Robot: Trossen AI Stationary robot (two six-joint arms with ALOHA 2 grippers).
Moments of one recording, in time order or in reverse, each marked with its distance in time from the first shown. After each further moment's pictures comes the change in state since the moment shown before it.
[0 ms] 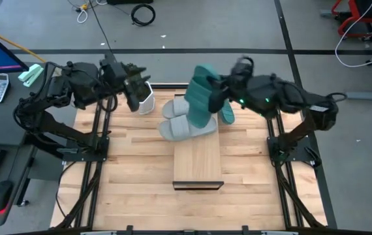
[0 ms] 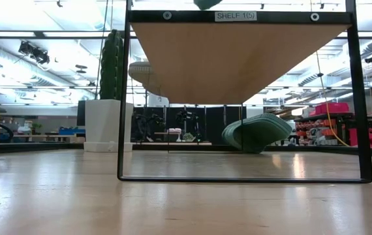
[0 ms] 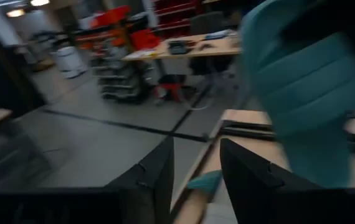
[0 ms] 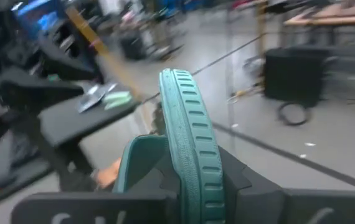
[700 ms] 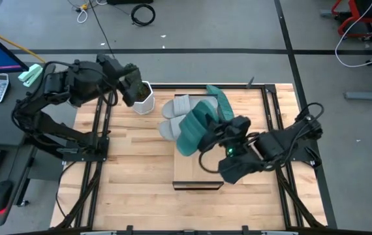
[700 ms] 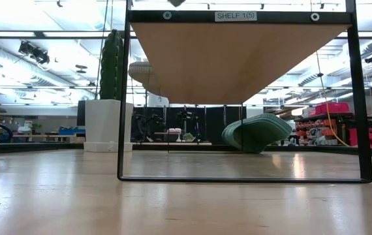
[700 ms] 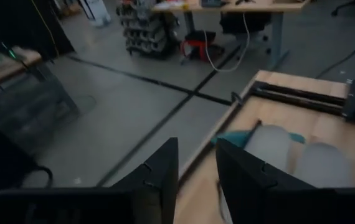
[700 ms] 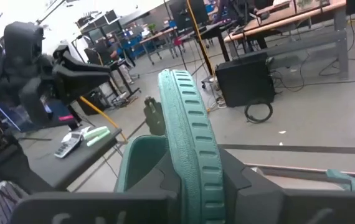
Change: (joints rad) left arm 0.080 -0.022 0.000 -0.228 -0.053 -0.161; right arm 0.368 0.215 0.000 -0.297 0.624 0.745
